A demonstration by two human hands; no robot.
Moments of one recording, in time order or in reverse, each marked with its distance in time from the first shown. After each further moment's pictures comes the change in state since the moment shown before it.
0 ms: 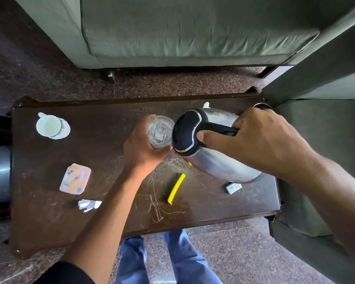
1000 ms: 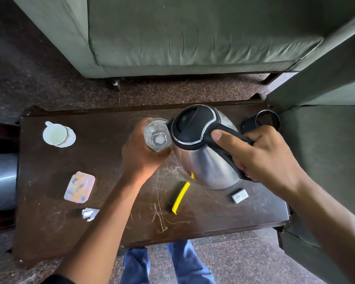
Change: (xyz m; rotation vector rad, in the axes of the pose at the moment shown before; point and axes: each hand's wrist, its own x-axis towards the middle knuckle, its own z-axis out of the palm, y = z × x) left_hand 0.007 0.000 -0.012 -0.088 0.040 -0.043; right_hand 0.000 0.024 0.030 0.567 -0.021 0.013
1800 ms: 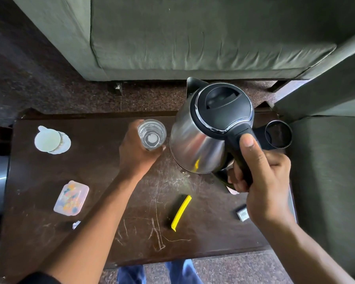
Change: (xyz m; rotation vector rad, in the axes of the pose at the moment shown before) left_hand 0.045 -0.050 0.032 -0.008 0.060 -0.009; right_hand 0.020 0.040 0.054 0.636 0.242 -0.129
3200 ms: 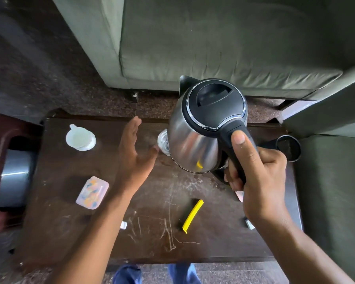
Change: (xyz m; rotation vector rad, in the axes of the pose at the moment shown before) left_hand -0.027 0.020 -0.080 -0.364 0.032 -0.017; right_hand -0.020 -0.041 0.049 -0.030 -0.054 -0.087
